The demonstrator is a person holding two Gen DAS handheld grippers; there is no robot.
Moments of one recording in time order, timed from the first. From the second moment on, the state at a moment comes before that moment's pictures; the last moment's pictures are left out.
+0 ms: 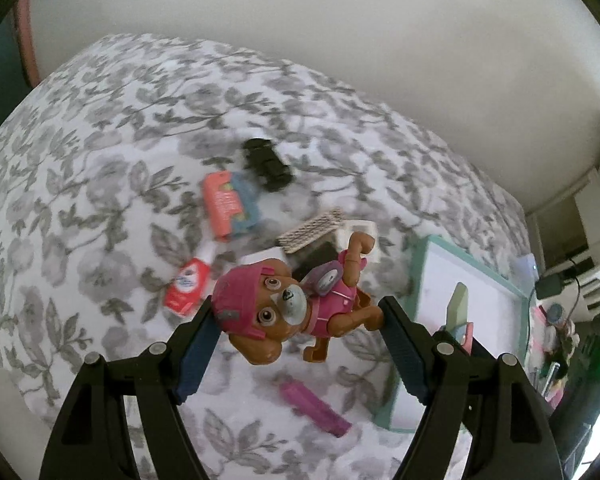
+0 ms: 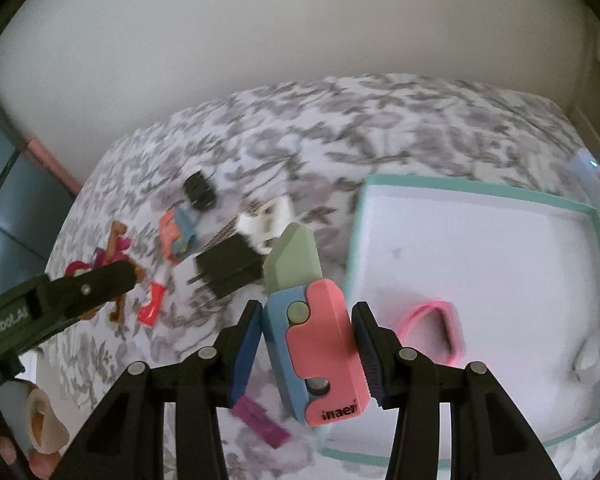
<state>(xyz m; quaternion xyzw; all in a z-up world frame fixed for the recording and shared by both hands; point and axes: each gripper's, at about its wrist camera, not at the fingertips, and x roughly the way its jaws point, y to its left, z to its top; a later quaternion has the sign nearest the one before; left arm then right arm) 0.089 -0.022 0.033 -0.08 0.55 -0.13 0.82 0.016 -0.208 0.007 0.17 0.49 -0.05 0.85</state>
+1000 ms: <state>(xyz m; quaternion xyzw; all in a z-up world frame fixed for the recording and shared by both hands) 0.011 -0.185 0.001 0.10 0.57 -0.27 0.77 -0.056 -0.354 -0.020 0.30 0.50 -0.21 0.78</state>
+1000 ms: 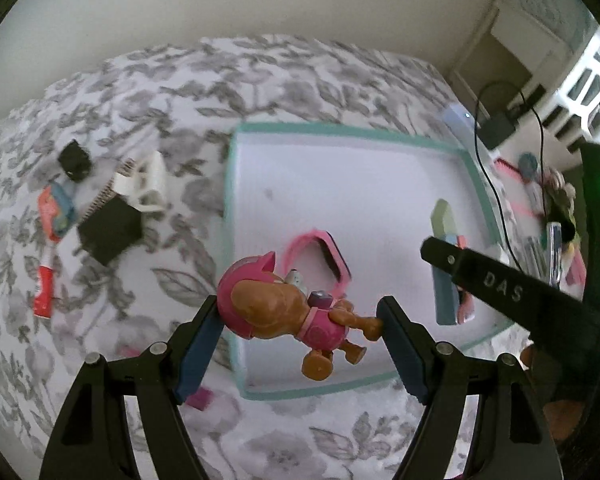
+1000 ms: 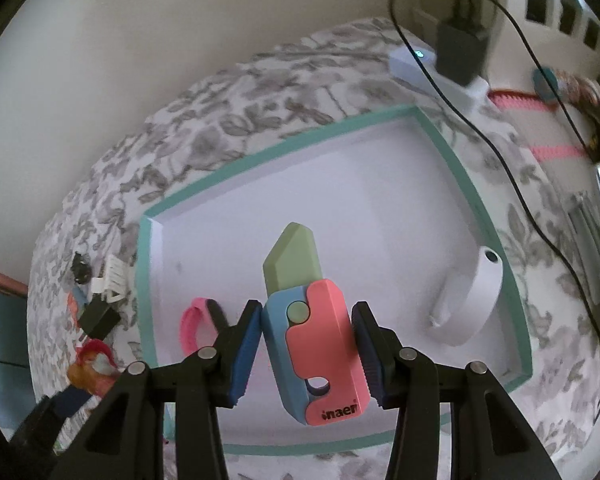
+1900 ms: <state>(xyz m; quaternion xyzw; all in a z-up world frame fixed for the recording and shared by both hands) -0.014 -0.223 -0.064 0.16 0.63 -0.25 0.72 -0.049 -0.346 -0.056 0.26 0.56 -0.21 0.75</state>
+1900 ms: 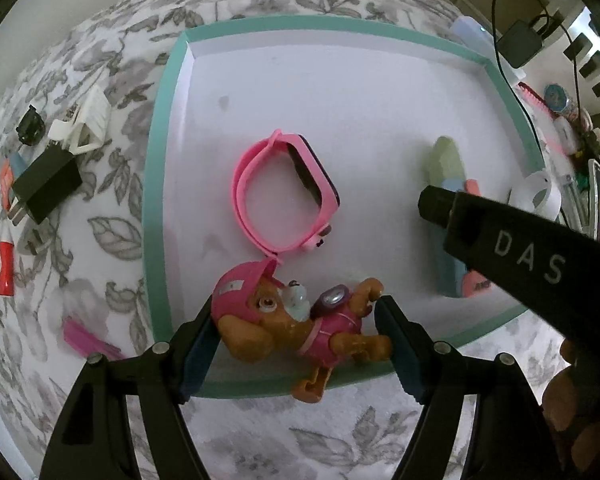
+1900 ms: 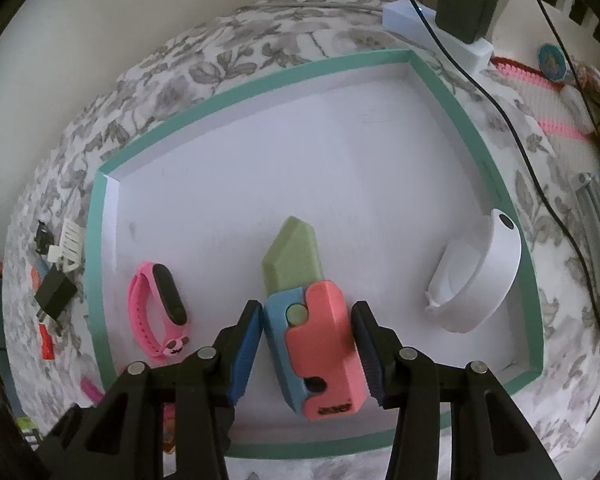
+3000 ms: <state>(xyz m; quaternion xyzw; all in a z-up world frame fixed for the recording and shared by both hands) 0.042 -0.151 0.006 0.05 0.60 -0.19 0.77 -0.051 -0.343 -0.004 0.24 0.51 -0.22 0.79</state>
